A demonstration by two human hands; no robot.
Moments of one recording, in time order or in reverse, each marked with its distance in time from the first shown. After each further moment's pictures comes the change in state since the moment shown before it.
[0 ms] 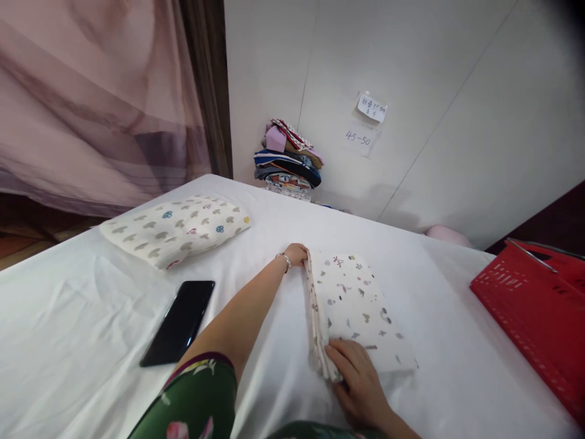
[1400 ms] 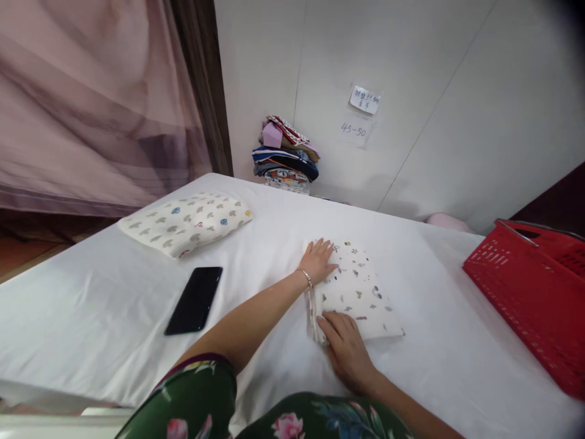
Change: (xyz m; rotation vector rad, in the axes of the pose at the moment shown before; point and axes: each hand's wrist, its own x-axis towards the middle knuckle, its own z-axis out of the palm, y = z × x) left_hand -0.075 -0.006 0.066 0.901 0.153 0.714; right_hand 0.006 -0.014 -0.001 -0.060 -0.073 0.058
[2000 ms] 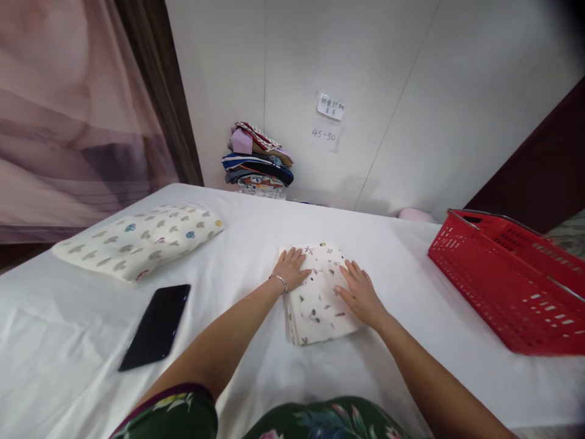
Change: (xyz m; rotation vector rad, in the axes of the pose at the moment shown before) left_hand -0.001 -0.008 0.008 0.146 -0.165 -0.017; right_hand 0.023 0.091 -0.061 -0.013 -0.038 0.405
